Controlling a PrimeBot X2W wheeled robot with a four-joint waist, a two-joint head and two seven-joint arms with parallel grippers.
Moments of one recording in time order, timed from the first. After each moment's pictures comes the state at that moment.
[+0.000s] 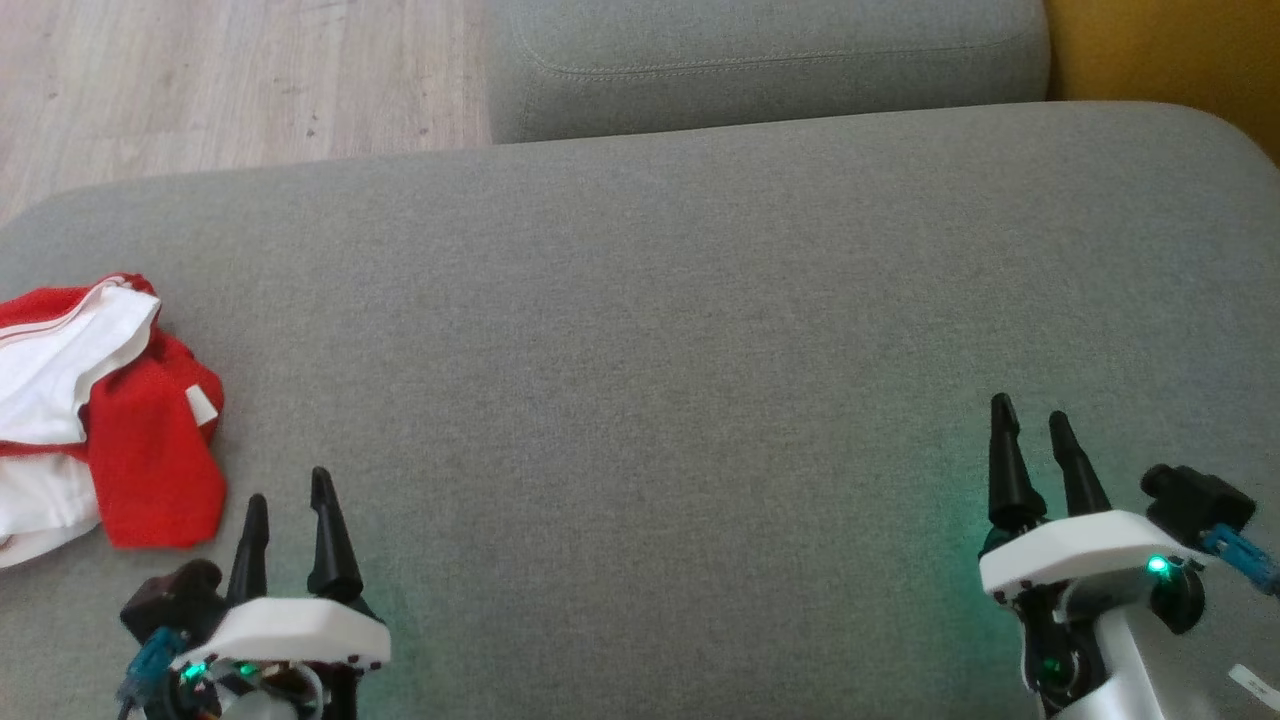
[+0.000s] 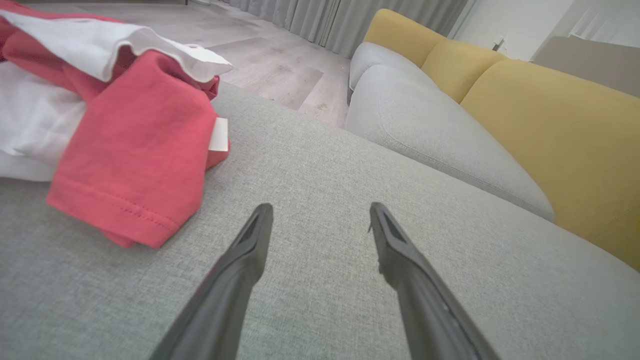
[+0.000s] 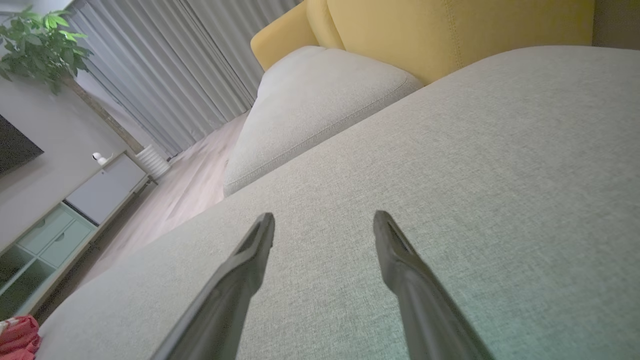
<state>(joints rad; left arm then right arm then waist) -0.10 0.04 0.00 0.44 -0.50 -0.07 -0.15 -0.16 -0.04 0.00 0.48 0.53 0.13 -0.15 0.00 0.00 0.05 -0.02</state>
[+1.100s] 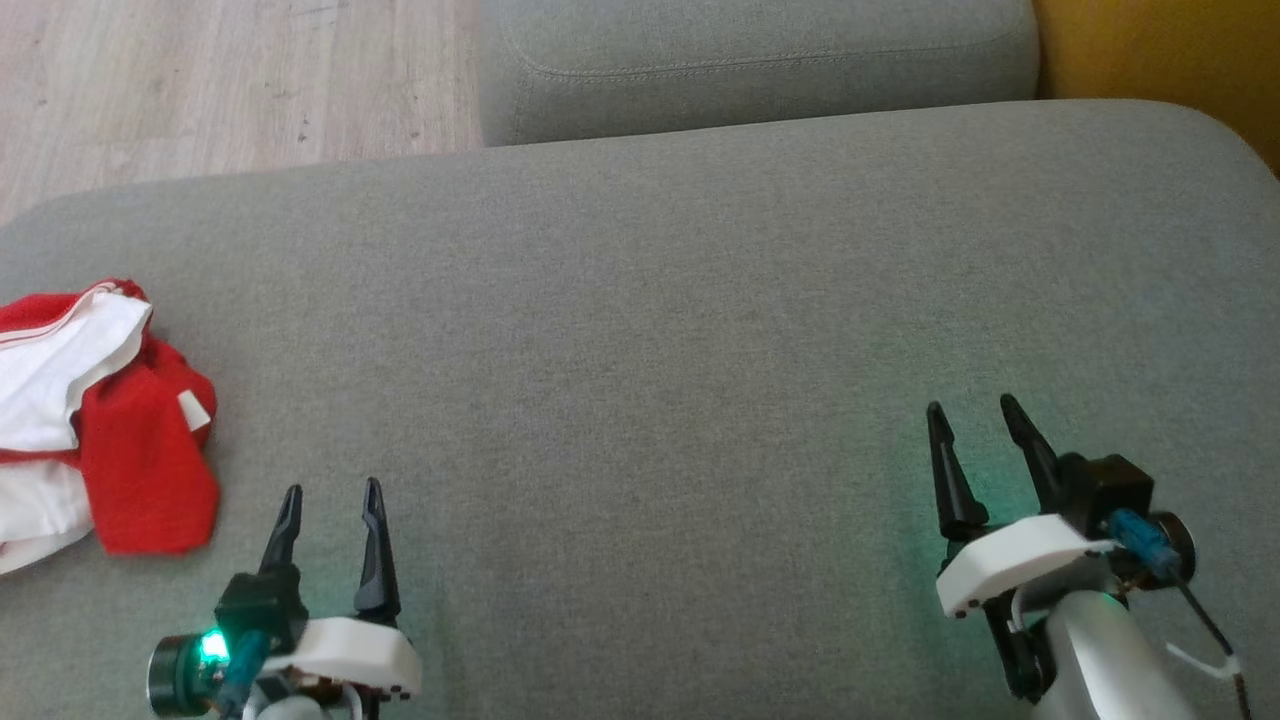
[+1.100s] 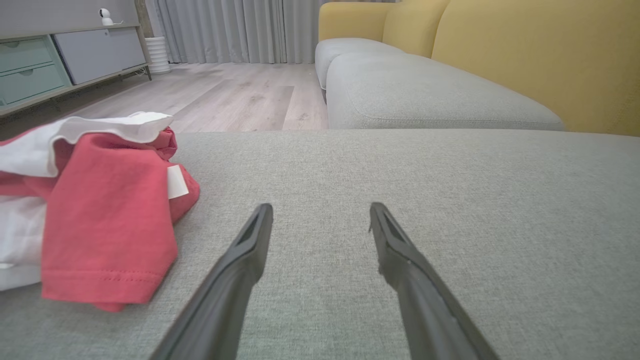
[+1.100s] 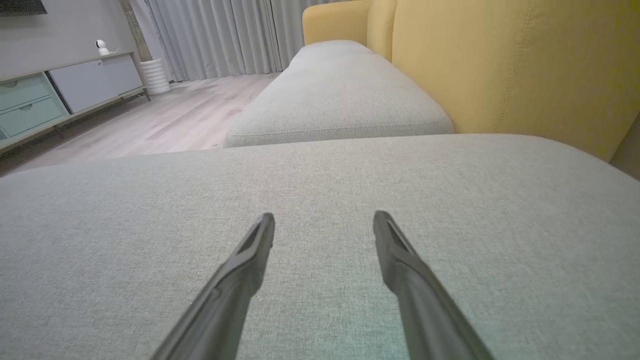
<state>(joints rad) -0.10 0.04 -0.03 0.49 -0.11 -0.02 -0.25 -0.20 -0.04 0.04 0.56 0.09 0.13 -0.24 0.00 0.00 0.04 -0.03</state>
